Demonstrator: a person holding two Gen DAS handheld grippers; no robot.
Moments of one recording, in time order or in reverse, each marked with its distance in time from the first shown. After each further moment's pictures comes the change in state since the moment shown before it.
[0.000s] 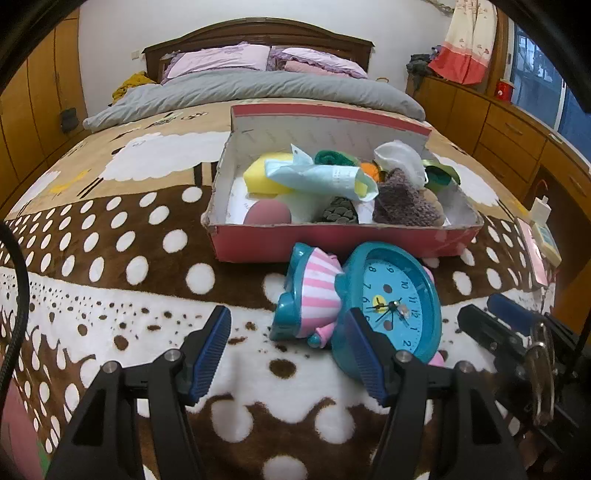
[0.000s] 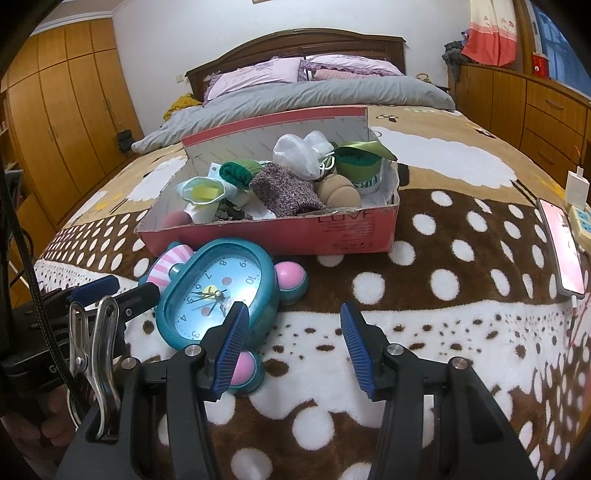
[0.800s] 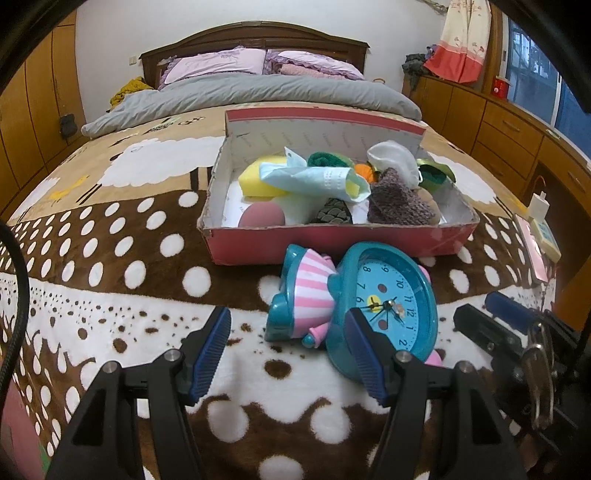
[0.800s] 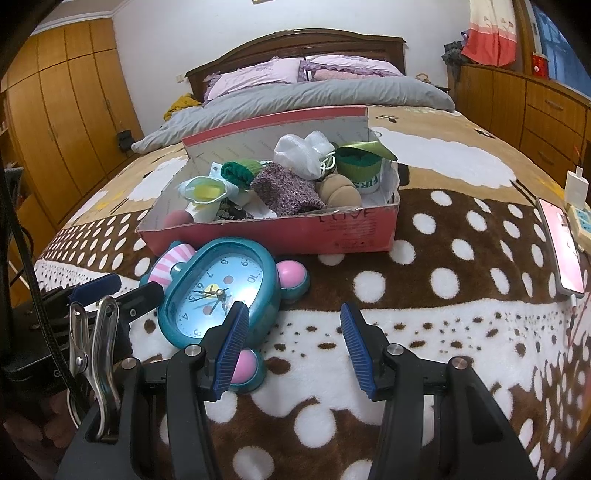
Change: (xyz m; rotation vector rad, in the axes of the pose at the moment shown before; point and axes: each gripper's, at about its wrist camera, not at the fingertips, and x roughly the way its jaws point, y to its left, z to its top) left arm -0.002 -0.002 -0.002 0.018 -0.016 0.002; right arm -0.002 0.002 -0.001 -0.002 -0.004 0.001
